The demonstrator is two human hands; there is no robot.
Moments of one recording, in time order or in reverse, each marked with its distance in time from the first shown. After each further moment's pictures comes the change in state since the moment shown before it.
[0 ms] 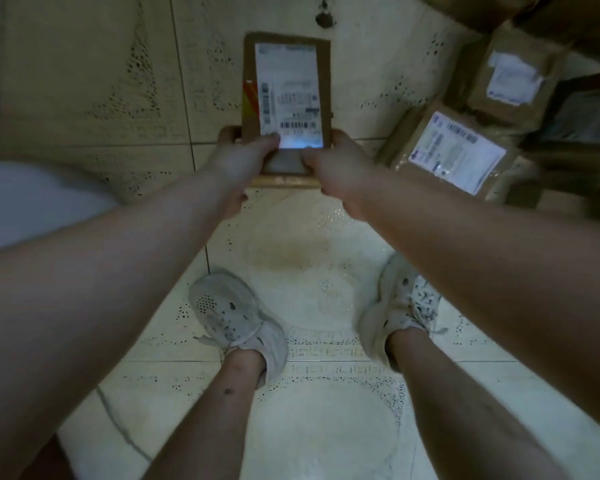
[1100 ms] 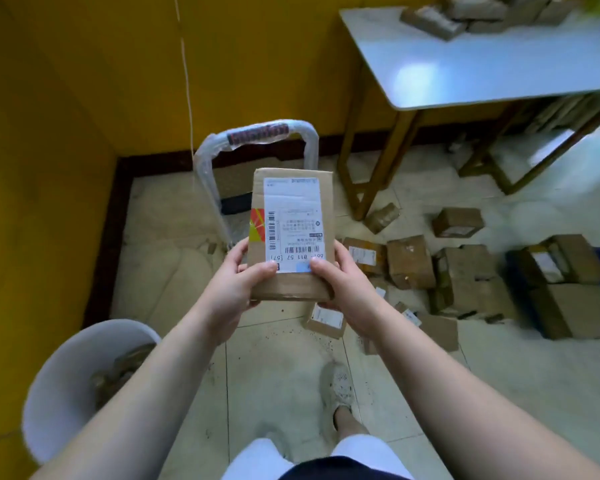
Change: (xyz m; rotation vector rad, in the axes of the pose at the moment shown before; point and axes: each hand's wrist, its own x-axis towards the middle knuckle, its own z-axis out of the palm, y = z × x) left_hand -0.637 0.092 -0.150 -0.251 -0.401 0.754; right_hand -0.638 -0.164 -0.098 0.305 0.061 -0.611
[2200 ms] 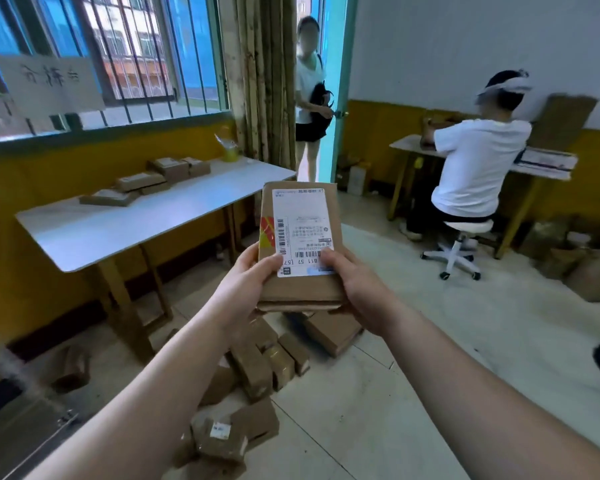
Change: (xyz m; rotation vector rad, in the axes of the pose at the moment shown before) left_hand -0.151 0.030 0.577 0.239 -0.717 0.271; right_hand -0.406 -0.048 -0.443 0.133 0.695 -0.387
